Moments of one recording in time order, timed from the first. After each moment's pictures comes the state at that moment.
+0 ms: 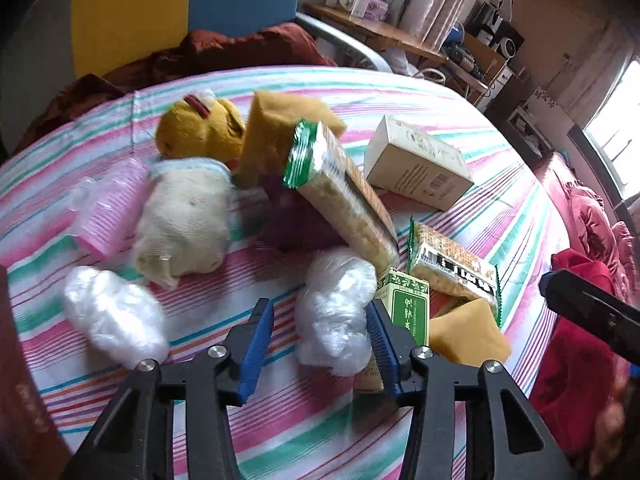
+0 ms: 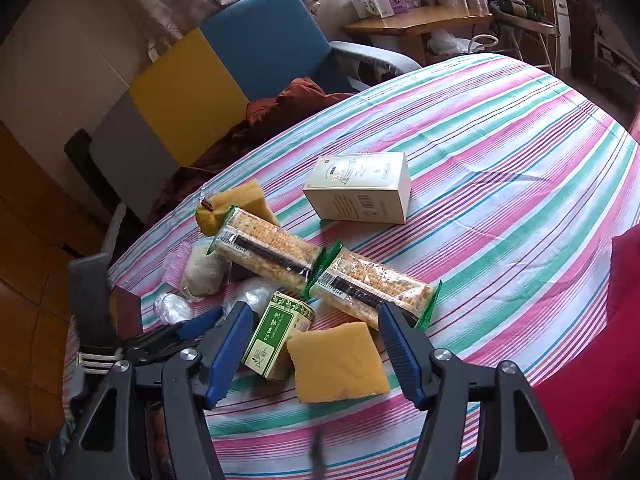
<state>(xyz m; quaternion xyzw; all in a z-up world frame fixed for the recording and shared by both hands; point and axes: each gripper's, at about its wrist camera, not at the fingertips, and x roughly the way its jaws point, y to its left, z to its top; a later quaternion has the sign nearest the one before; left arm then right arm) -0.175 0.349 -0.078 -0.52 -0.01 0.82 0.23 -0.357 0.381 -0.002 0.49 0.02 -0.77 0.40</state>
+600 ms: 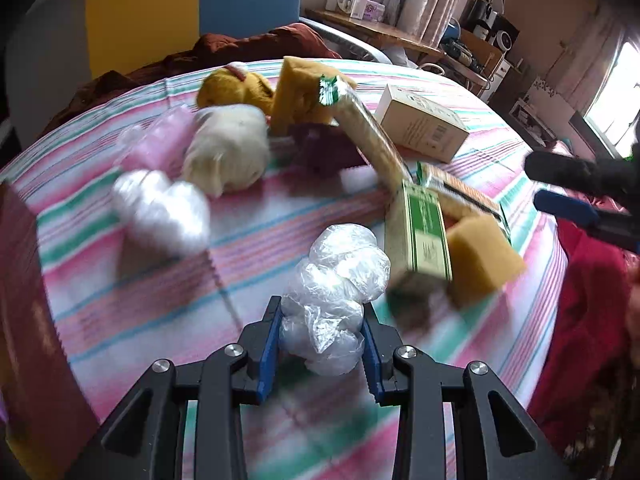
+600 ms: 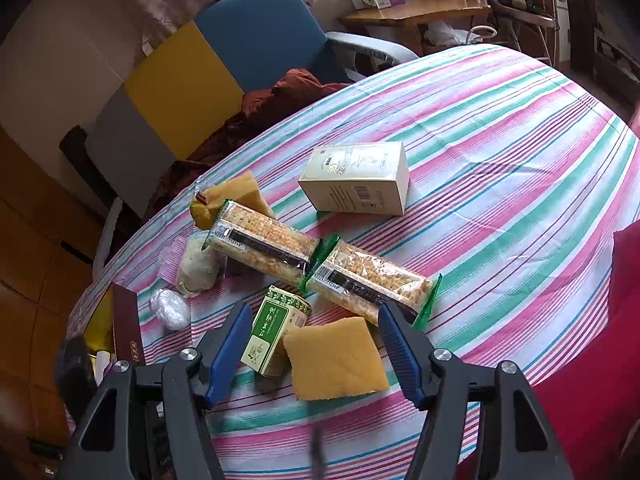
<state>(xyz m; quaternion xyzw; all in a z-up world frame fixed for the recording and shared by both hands) -0.108 0.308 -0.089 -0.50 0.00 0.84 0.21 -0.359 0.379 -0.007 0.51 0.03 -0.76 0.40</state>
